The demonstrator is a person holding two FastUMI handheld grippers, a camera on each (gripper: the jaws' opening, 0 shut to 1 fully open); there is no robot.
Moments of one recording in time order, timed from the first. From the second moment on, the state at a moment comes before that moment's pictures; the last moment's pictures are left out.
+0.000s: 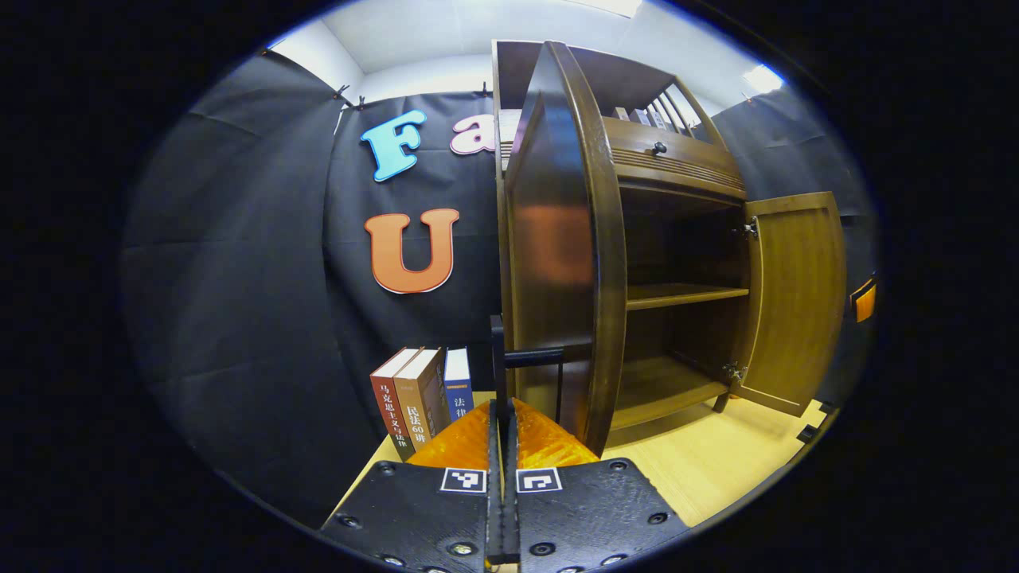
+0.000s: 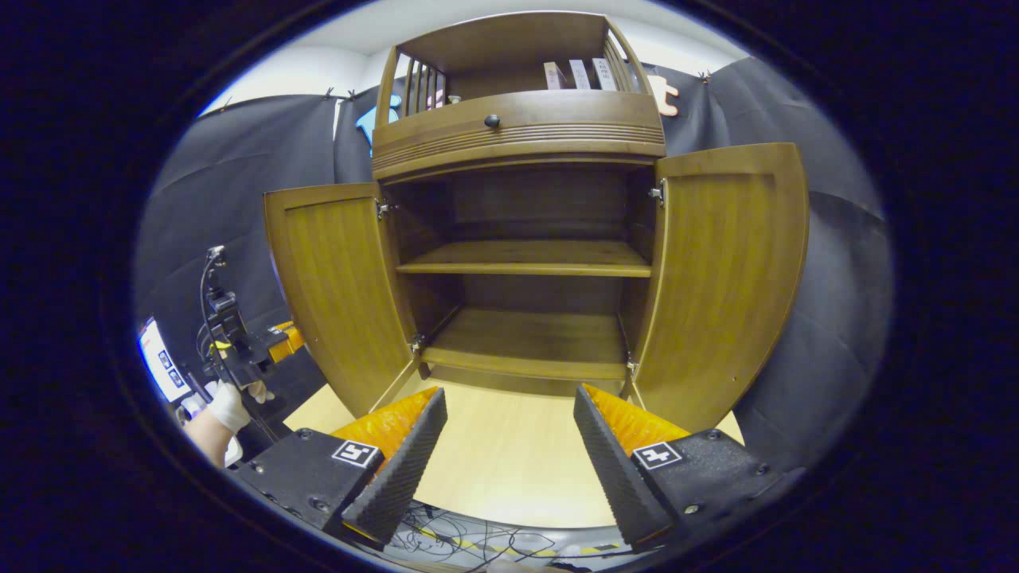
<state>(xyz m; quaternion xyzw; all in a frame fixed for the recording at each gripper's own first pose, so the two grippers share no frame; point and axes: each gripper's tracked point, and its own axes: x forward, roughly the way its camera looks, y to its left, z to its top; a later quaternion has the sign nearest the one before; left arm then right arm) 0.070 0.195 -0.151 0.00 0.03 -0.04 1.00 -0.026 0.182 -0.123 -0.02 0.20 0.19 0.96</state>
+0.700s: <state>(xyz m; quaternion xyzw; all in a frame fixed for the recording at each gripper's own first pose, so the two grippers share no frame) 0.077 0.227 -0.155 0.01 0.07 -0.14 0.99 -0.035 0.172 -0.120 -0.04 0.19 0.19 0.96</state>
